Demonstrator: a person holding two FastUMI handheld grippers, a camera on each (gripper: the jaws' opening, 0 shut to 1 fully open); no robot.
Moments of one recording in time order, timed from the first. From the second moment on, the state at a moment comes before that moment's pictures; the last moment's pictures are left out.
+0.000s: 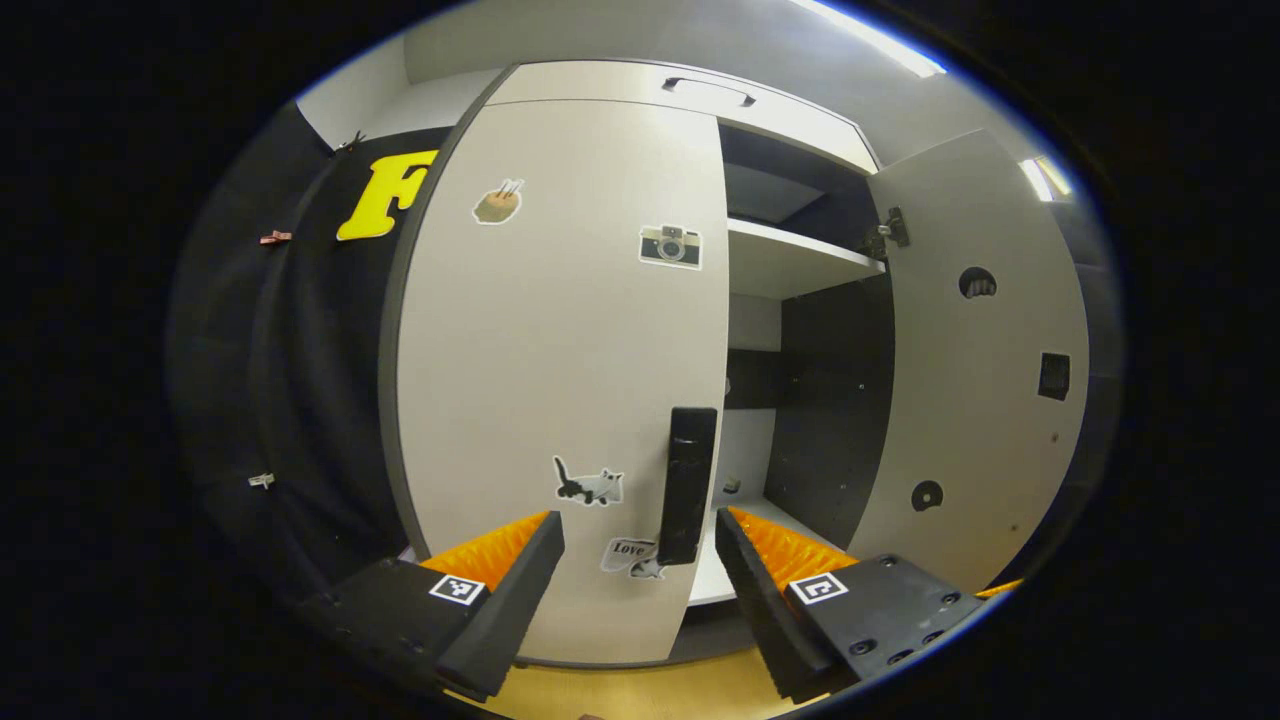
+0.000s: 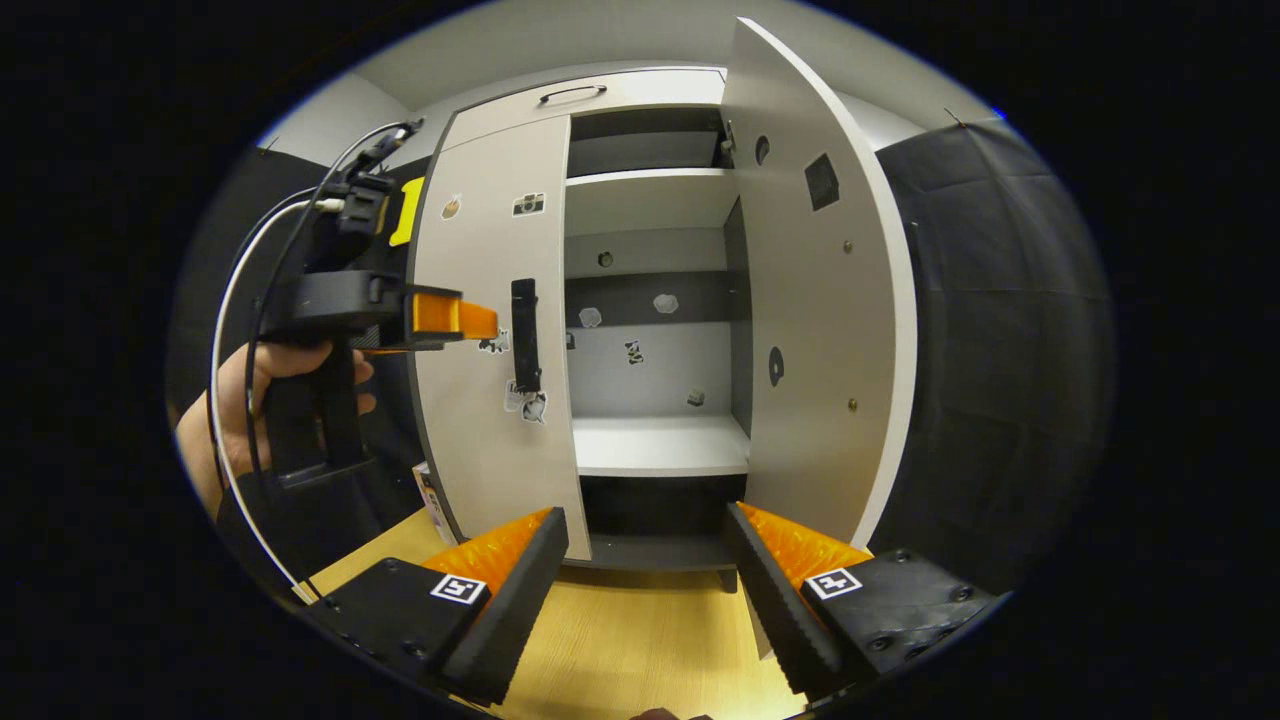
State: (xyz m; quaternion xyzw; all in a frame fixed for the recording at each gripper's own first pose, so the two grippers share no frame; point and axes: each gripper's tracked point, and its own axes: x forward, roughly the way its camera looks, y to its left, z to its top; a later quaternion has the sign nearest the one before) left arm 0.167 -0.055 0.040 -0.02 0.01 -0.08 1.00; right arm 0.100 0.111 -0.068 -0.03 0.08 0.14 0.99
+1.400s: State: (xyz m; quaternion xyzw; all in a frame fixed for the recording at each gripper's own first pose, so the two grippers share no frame) left arm 0.231 -0.086 0.004 0.00 0.03 -0.06 1.00; right arm 0.136 0.111 -0.091 -0.03 0.10 0.17 0.98
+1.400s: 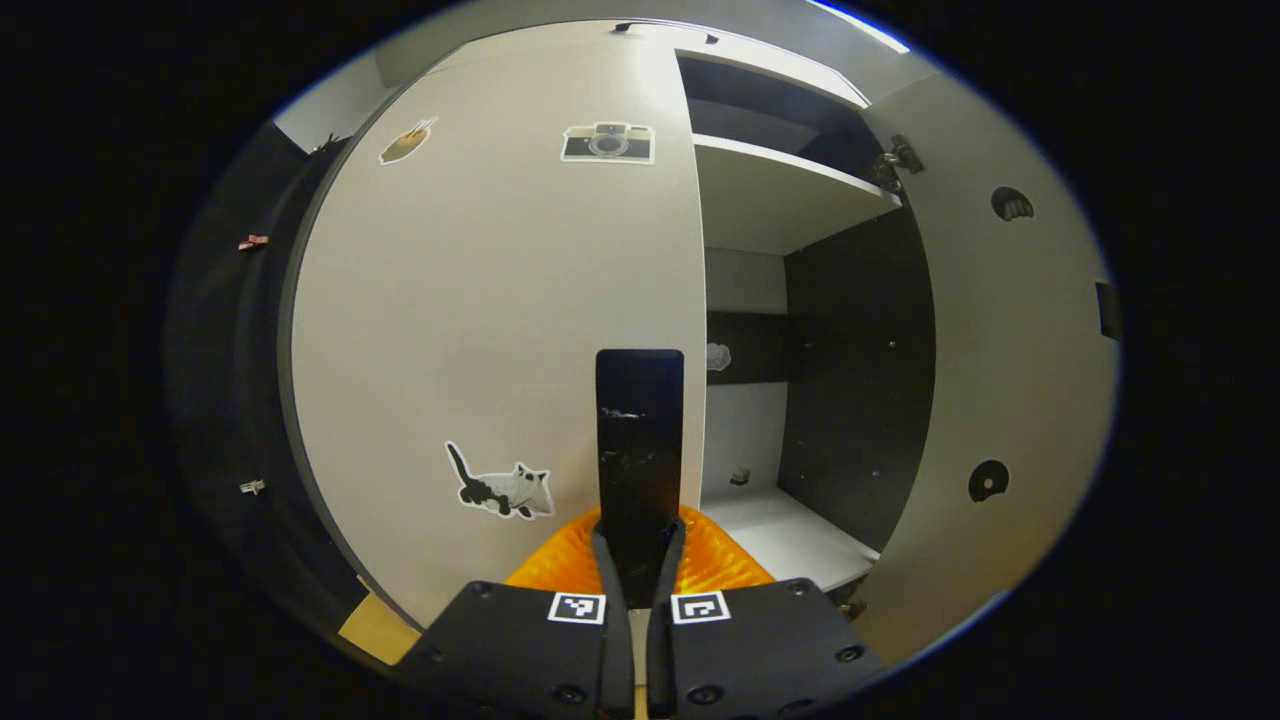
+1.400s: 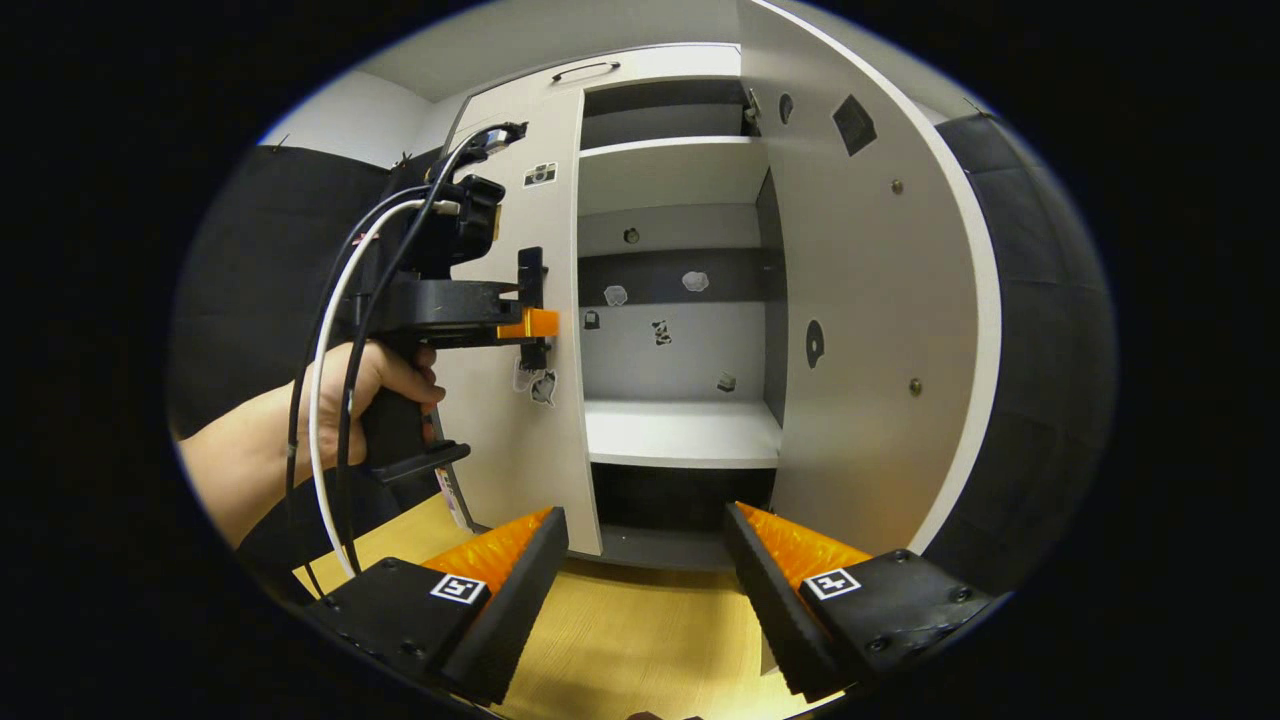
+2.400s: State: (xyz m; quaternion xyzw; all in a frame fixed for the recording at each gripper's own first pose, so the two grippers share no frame) left arm 0.198 -0.051 0.004 -0.03 0.04 -0.06 1.00; right arm 0.110 0.158 -0.104 -0.03 0.13 0.16 0.98
